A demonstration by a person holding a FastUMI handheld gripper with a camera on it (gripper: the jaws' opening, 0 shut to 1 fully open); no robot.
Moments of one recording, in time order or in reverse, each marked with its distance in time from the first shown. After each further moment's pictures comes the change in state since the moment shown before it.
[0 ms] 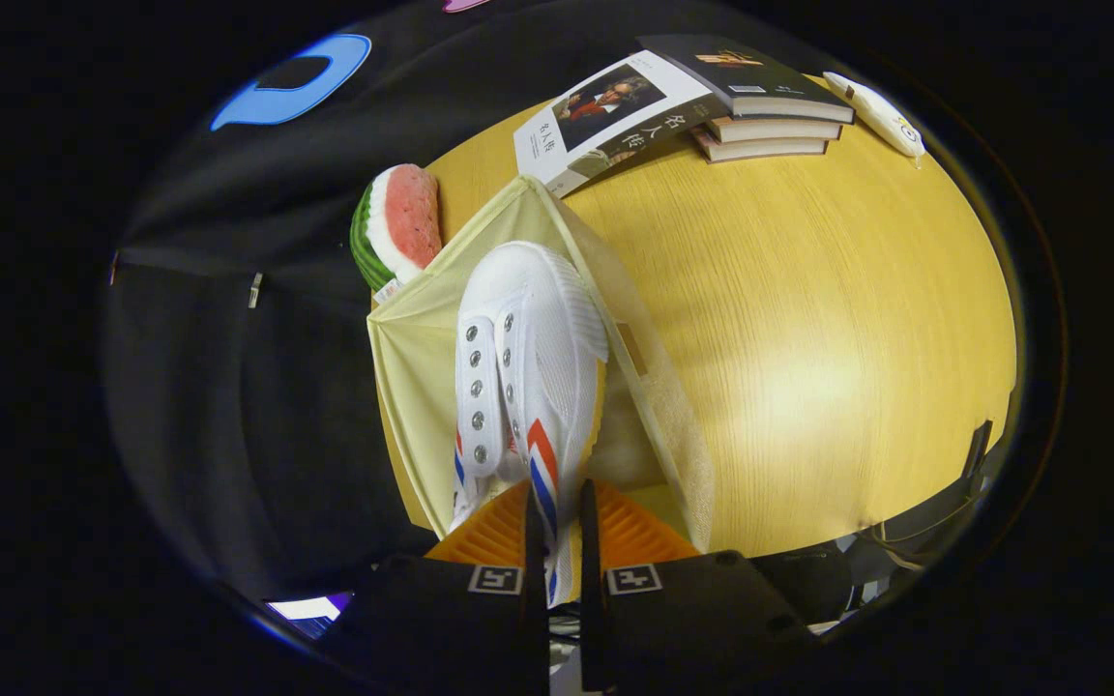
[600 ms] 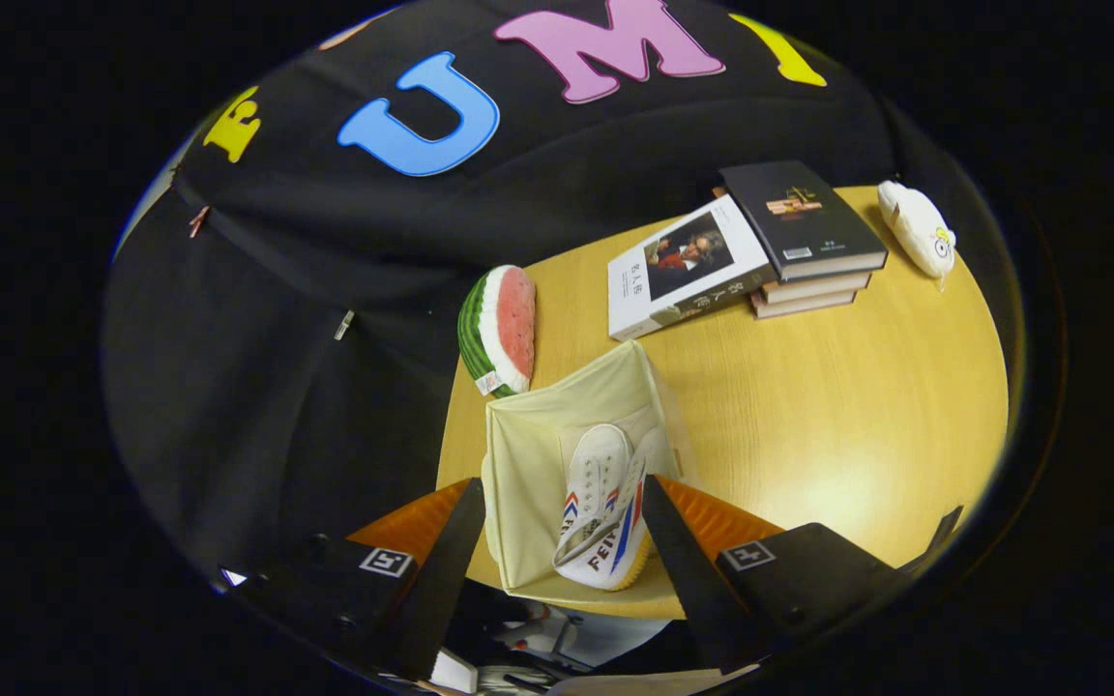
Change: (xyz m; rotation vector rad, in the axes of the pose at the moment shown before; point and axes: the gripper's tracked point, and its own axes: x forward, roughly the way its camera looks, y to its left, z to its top) arm -0.111 0.038 0.055 -0.263 -0.395 0.140
